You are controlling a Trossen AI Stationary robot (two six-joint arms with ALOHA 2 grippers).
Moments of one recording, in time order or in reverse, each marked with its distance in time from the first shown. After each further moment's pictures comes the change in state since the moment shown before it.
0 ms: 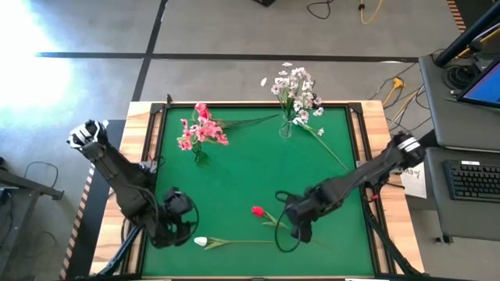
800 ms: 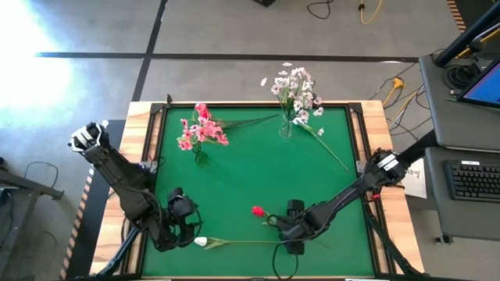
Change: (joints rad) left arm 0.000 0.047 0.000 0.058 -0.114 0.061; right arm 0.102 0.260 -0.083 0.336 0.267 -0.271
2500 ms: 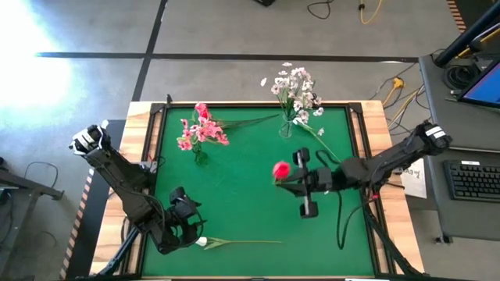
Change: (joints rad) left arm 0.000 0.043 0.017 0.007 -0.074 0.024; right arm -0.205 -0.618 -0.396 1.437 0.063 -0.821
